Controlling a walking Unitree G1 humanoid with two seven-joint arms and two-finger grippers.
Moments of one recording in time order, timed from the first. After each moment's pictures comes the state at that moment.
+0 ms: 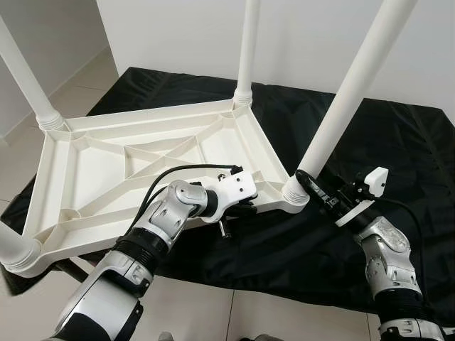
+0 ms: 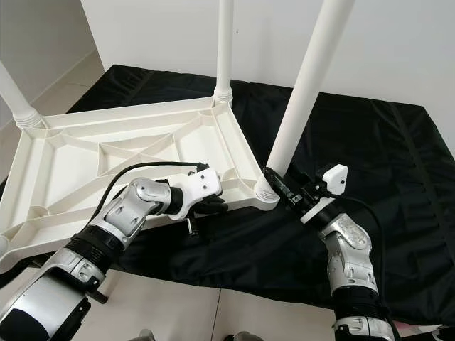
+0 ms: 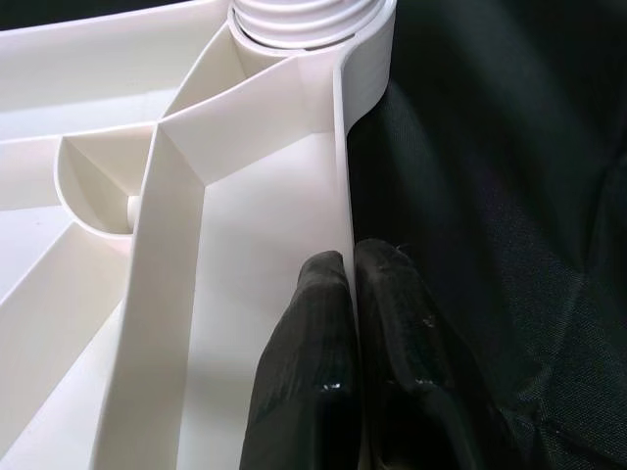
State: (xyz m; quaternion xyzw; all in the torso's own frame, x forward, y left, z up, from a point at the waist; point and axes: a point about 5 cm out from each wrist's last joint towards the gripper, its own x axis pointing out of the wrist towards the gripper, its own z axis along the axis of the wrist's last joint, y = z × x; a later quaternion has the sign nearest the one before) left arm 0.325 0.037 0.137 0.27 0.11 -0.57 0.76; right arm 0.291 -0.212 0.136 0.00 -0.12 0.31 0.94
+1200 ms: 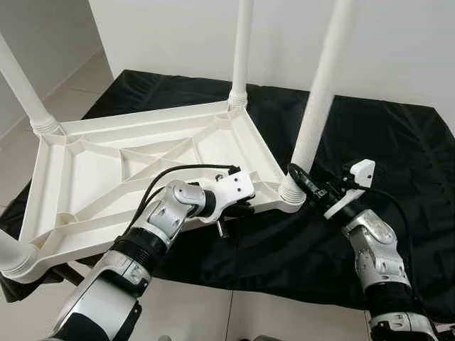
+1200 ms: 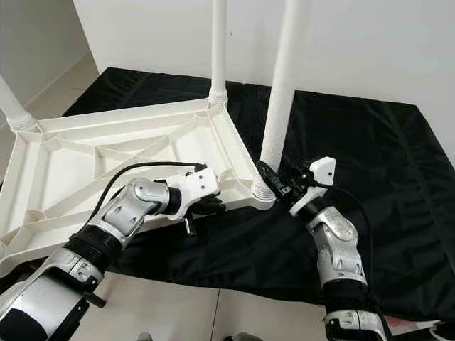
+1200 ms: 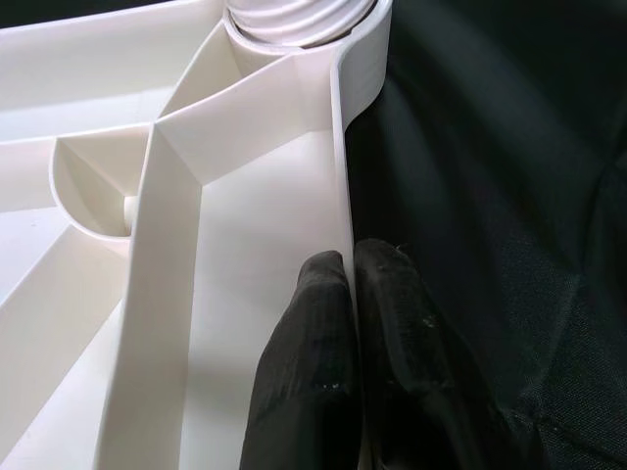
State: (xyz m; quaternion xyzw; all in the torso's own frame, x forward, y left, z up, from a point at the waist) left arm 0.325 0.038 0.136 0.27 0.11 -0.57 0.76; right arm 0.307 -0.196 0.141 0.01 -0.10 0.27 0.96
